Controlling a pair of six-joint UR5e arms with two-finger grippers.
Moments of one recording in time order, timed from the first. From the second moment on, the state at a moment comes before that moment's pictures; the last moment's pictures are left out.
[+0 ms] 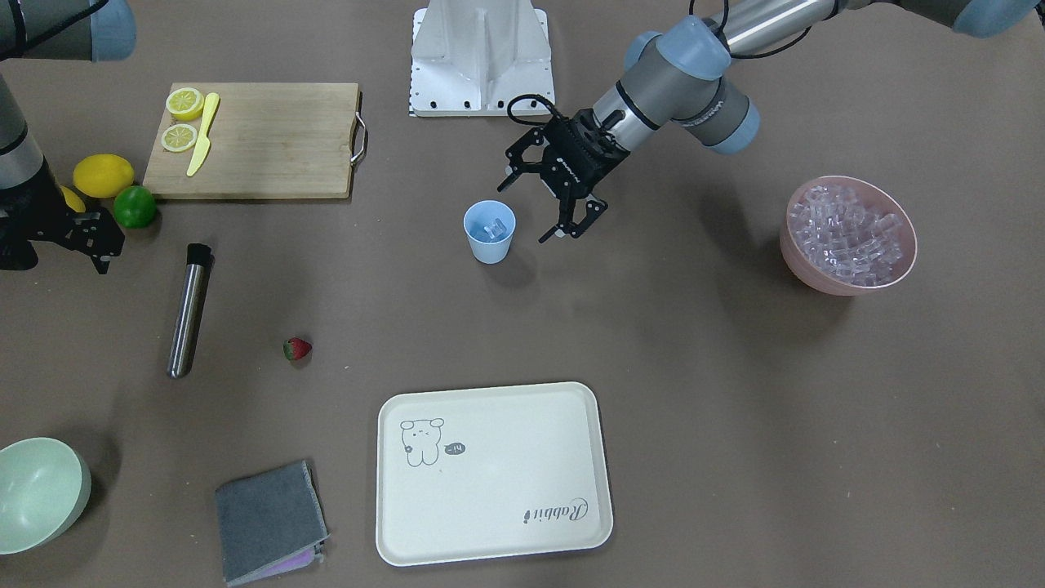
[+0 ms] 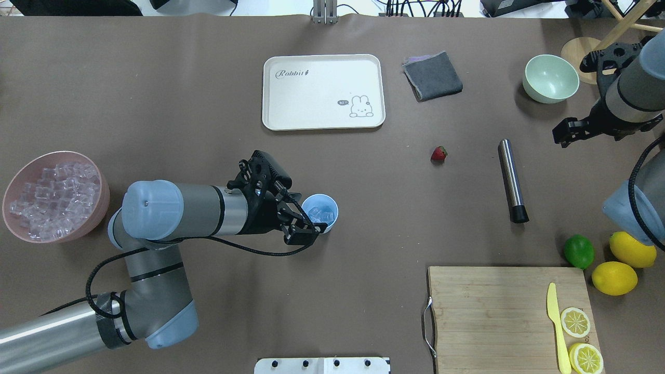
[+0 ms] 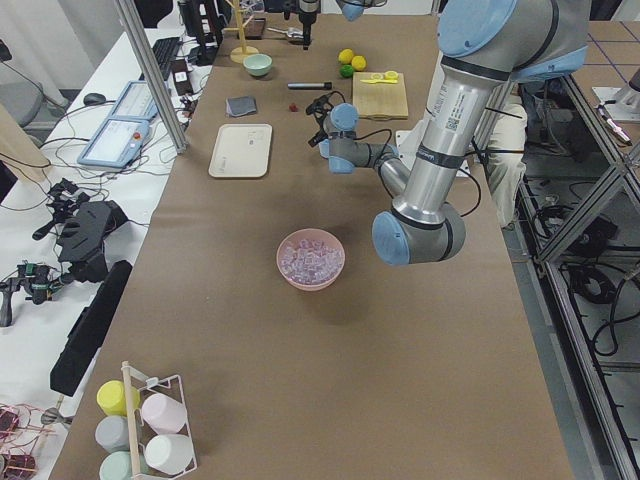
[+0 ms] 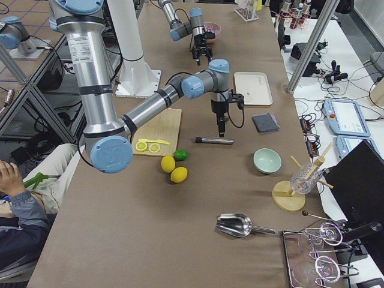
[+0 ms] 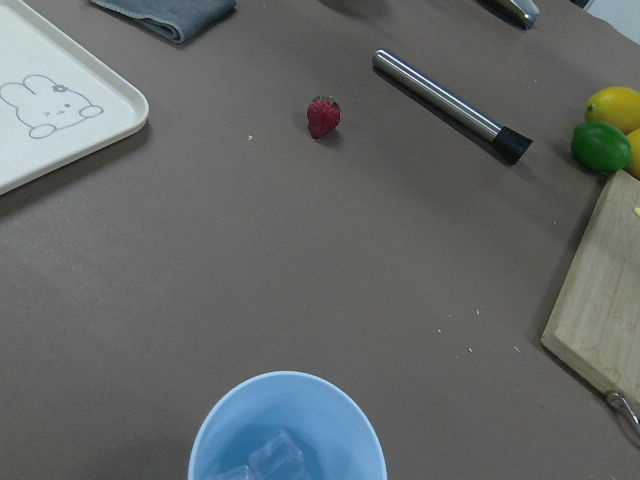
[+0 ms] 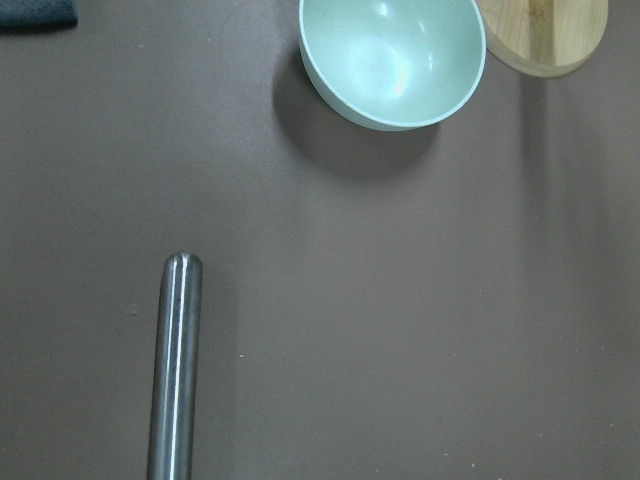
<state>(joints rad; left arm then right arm) -0.54 -2.01 -1.66 -2.55 -1.84 -0.66 0.98 -1.39 2.00 -1.77 1.90 0.66</state>
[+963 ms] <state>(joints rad) -1.12 -1.96 -1.66 -2.15 -2.28 -0.51 1.01 -1.32 2.02 -1.77 1.98 0.66</state>
